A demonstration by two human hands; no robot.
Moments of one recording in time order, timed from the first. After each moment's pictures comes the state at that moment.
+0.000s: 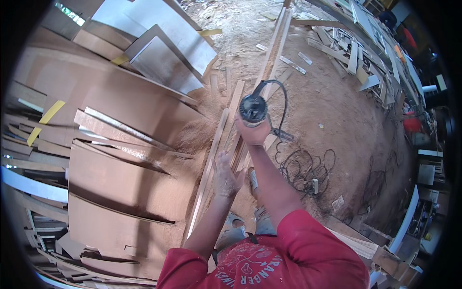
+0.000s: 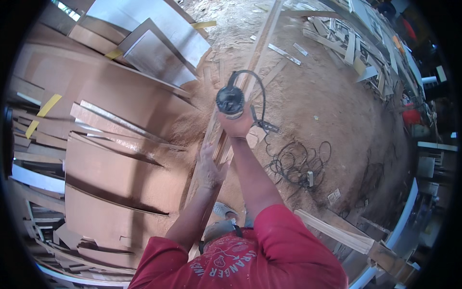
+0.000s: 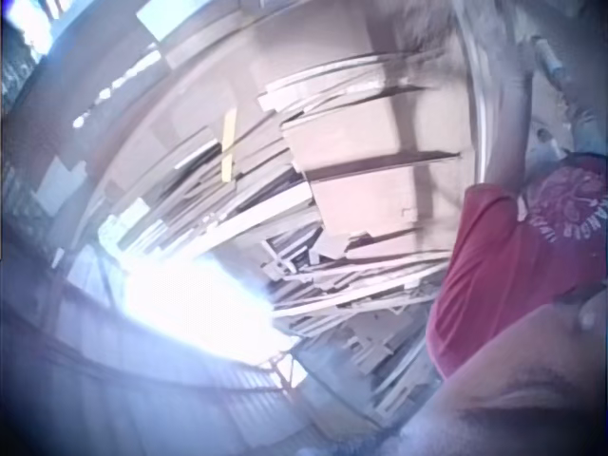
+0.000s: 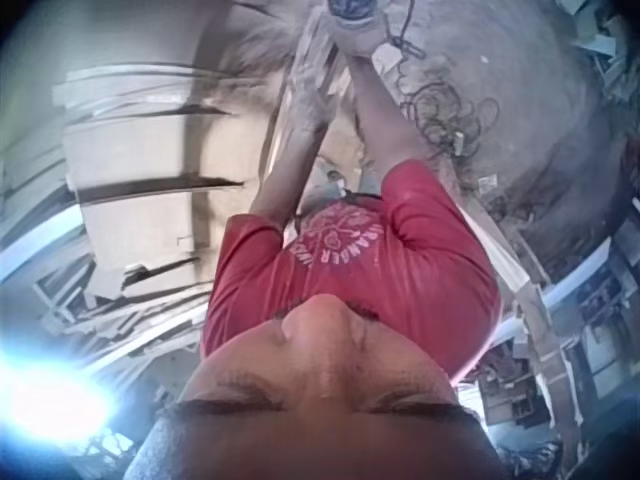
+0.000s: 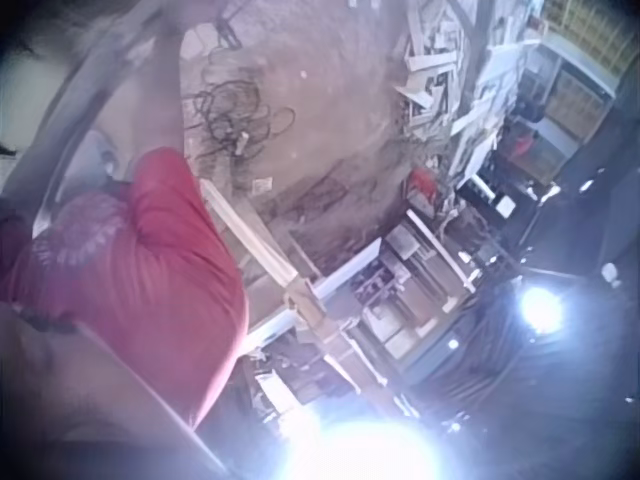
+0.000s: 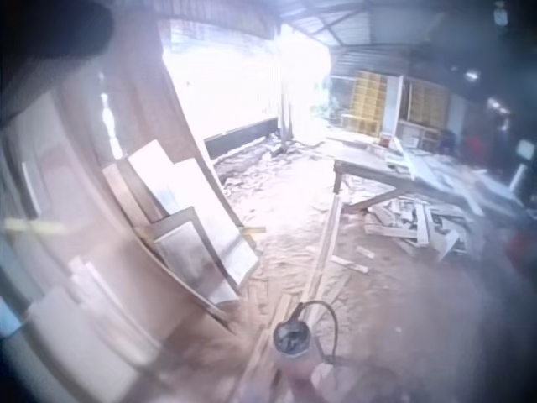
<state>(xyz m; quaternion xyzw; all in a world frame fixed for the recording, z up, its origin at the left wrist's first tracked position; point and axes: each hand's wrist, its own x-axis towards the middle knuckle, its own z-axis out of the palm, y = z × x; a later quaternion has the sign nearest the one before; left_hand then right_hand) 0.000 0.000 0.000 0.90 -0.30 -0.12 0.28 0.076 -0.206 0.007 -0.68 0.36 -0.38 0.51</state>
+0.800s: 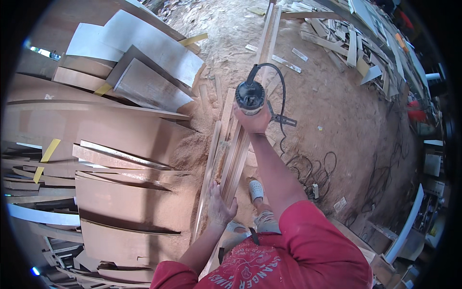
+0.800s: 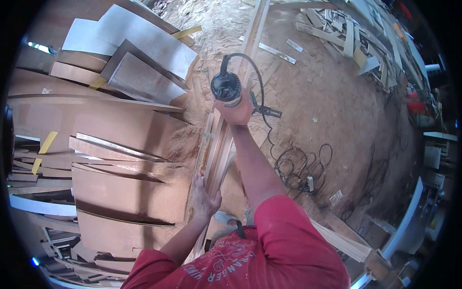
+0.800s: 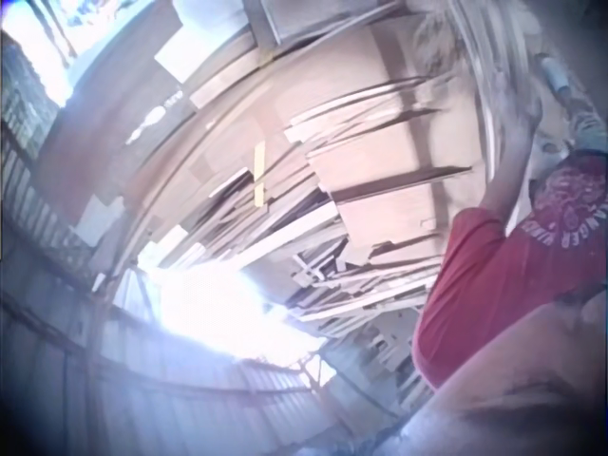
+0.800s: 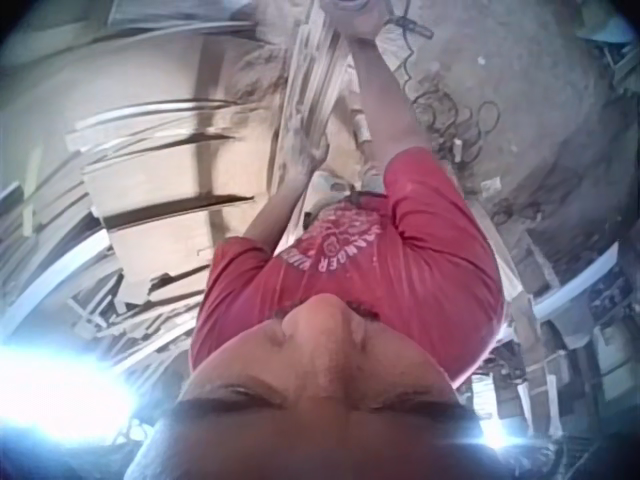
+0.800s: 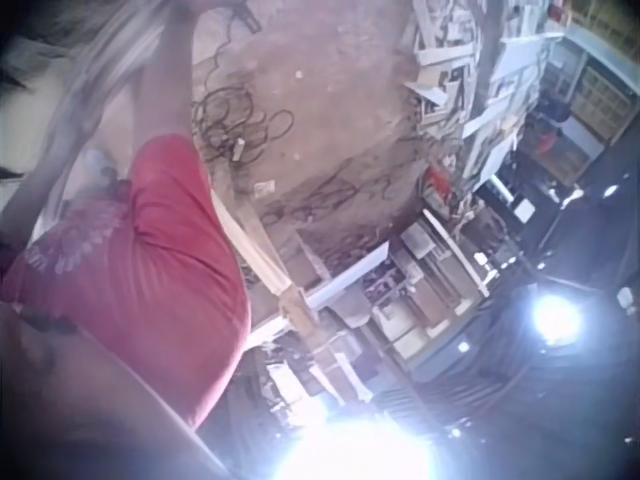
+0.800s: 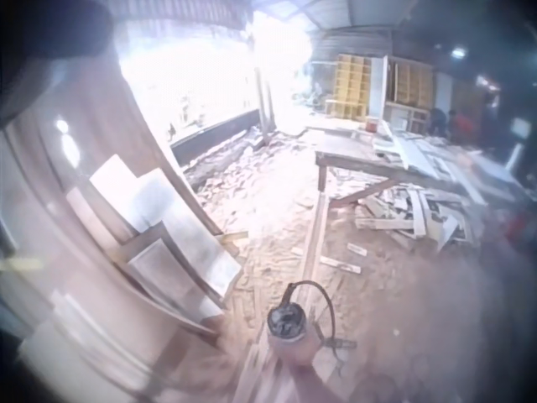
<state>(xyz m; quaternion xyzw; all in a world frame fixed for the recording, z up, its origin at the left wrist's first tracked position) 0.005 -0.069 -0.006 0.89 -0.33 -0.06 0.31 0.161 -0.400 0.023 -0.71 0.37 -0.41 0.44</state>
